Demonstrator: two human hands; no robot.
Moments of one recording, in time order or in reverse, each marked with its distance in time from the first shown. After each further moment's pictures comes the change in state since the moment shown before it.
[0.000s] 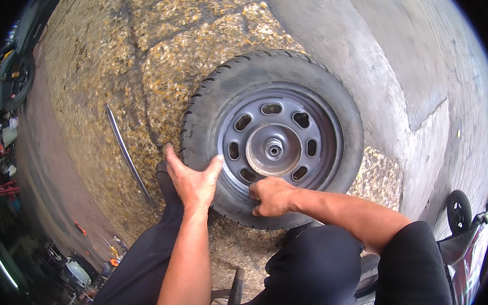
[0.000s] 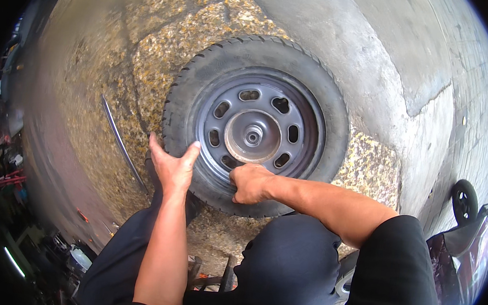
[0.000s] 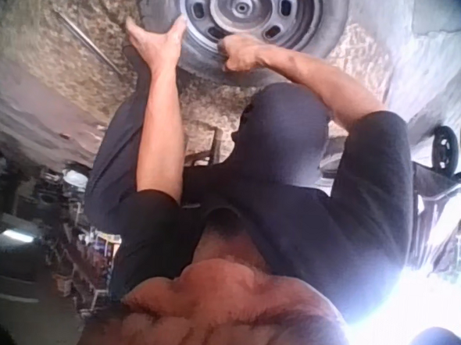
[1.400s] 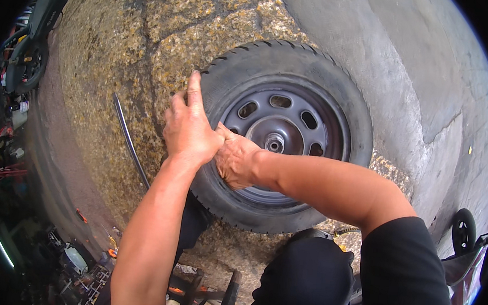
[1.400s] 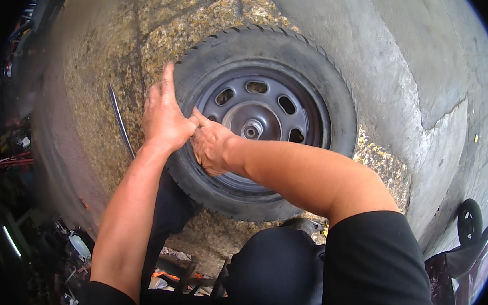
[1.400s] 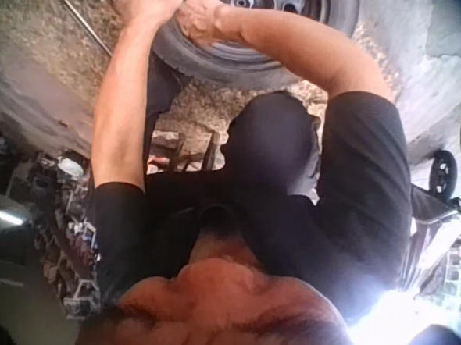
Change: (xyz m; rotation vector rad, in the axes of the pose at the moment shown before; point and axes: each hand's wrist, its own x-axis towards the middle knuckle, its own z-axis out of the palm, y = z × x) left_hand 0.062 0.076 -0.007 0.611 -0.135 0.425; right_hand 0.060 -0.054 -0.054 -1.322 0.167 -0.540
